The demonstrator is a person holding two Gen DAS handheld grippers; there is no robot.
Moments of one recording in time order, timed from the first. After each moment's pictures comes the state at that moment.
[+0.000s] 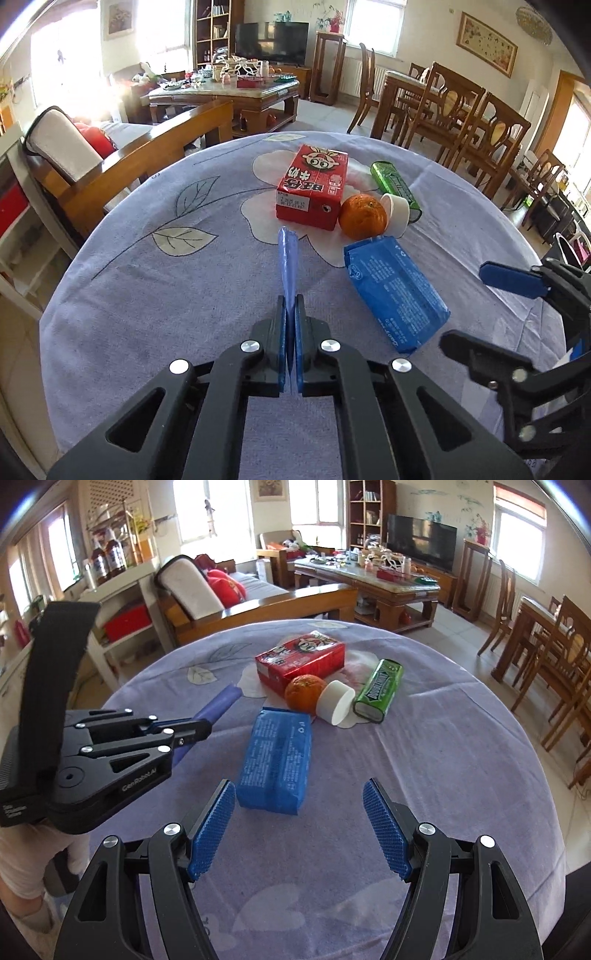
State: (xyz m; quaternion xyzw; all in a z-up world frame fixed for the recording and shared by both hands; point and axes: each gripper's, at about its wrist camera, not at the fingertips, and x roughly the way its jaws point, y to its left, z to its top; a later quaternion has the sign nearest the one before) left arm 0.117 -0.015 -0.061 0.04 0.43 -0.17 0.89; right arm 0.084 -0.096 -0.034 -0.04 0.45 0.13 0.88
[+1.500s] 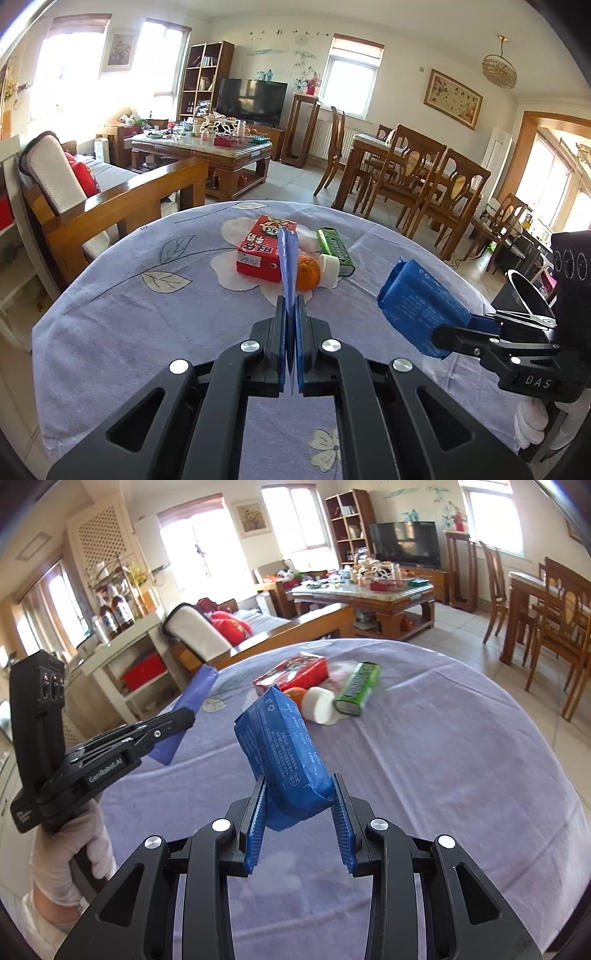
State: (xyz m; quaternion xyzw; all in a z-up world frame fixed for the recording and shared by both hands) left arm 0.085 -0.008 -0.025 -0.02 0.31 -0.23 0.92; right arm 0.019 -0.166 -0.010 0.08 0.39 0.14 0.91
